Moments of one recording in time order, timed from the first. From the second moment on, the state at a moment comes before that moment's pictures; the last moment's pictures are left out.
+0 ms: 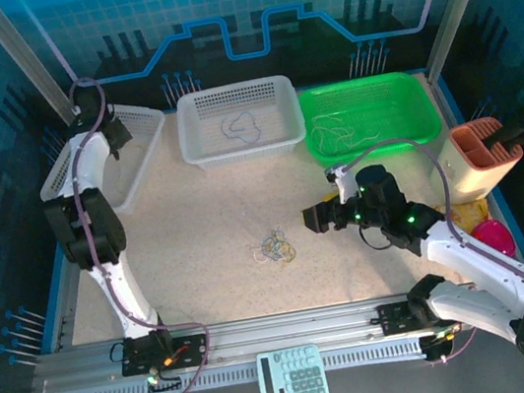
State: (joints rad) left arm 0.20 2.12 1.90 -0.74 -0.17 -0.36; right arm 0.53 0.91 0.61 -0.25 -0.31 0.36
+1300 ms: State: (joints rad) left arm 0.15 2.22 1.90 -0.96 0.25 -0.54; right arm 0.52 0.85 0.61 -0.32 -0.29 0.36
